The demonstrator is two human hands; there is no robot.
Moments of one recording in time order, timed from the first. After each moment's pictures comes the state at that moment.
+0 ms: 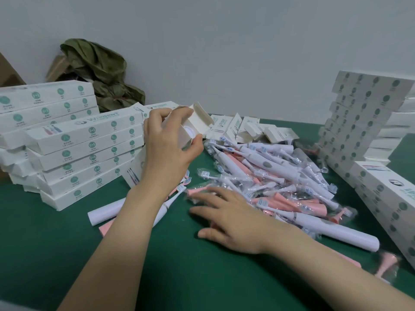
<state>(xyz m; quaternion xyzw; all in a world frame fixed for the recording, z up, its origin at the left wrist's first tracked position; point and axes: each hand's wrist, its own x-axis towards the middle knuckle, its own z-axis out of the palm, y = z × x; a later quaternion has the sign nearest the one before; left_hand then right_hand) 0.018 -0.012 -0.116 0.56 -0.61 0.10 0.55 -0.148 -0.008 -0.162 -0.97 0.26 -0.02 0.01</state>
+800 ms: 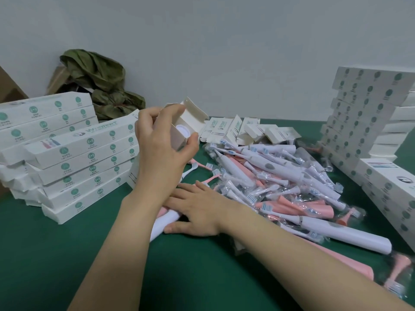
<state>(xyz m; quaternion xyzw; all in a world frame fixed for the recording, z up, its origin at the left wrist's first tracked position) 0.021 -0.009 -0.106 0.53 -0.61 0.13 0.57 -0.080 -0.040 -0.169 -0.97 0.23 -0.04 0.03</state>
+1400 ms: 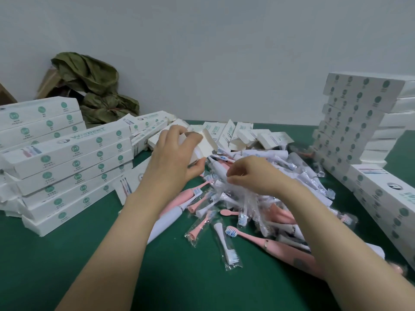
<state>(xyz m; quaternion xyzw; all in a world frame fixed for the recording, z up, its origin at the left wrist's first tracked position) 0.017 -0.041 -0.116 0.55 -0.73 0.19 0.36 -0.173 -0.100 -0.123 -0.84 0.48 -0.16 0.18</state>
